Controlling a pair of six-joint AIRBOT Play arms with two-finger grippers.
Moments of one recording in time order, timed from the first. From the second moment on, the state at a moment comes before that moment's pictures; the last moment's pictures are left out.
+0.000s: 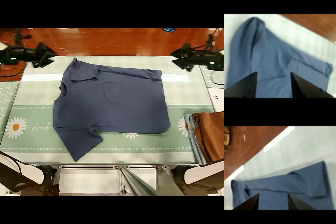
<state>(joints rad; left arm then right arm) 0.32 -1.88 1.81 0.73 -1.20 -1.41 -0.33 -1.76 1.62 -0.60 1.06 1.43</state>
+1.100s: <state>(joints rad) 0.62 -1.29 0.60 0.89 -1.26 -1.23 -0.53 -0.87 0.45 -0.88 1.08 1.37</state>
